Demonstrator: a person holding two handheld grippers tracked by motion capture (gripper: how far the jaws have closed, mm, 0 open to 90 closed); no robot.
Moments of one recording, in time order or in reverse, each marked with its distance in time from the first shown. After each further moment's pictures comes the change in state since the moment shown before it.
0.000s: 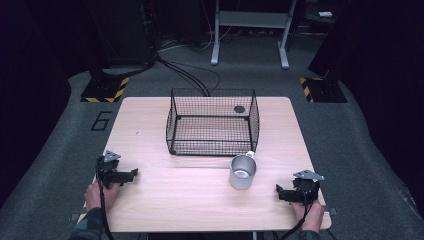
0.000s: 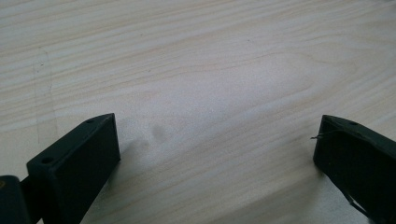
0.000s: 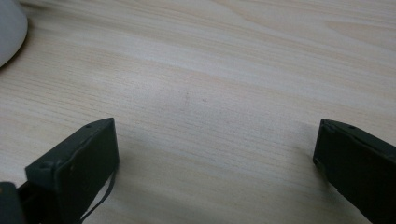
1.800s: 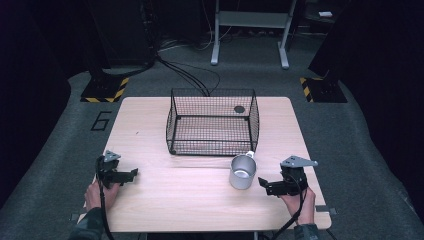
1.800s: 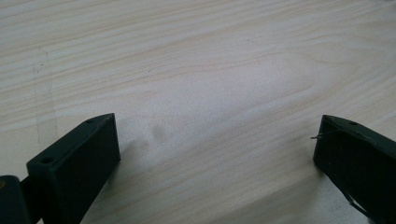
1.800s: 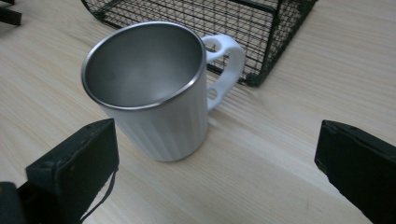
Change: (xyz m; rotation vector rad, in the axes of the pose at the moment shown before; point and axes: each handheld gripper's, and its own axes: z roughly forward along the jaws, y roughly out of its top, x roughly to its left) left arm 0.000 0.000 0.000 0.001 0.000 -0.001; right arm 0.058 0.073 -0.056 -0.082 0.289 -0.150
